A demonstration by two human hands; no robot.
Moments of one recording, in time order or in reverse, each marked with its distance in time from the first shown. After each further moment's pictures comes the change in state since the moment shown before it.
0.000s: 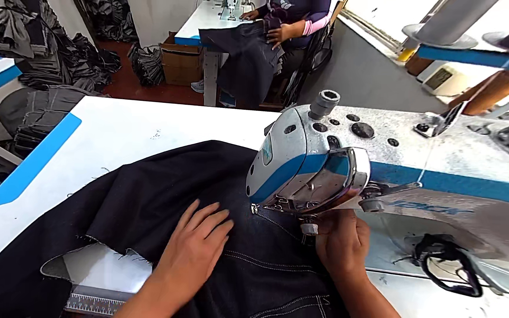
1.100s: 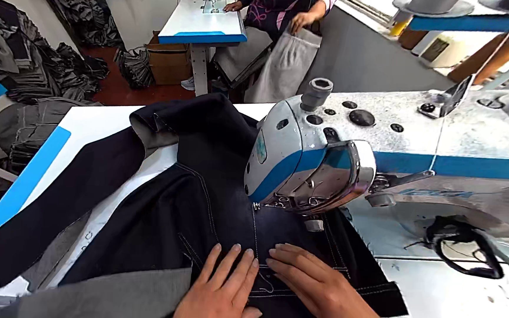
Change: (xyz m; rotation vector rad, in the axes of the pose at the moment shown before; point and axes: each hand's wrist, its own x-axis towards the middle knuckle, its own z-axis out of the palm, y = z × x) left_hand -0.043 0.040 0.008 0.073 -0.290 0.204; right_hand -0.076 -0.011 -0.013 -0.832 -0.723 -0.506
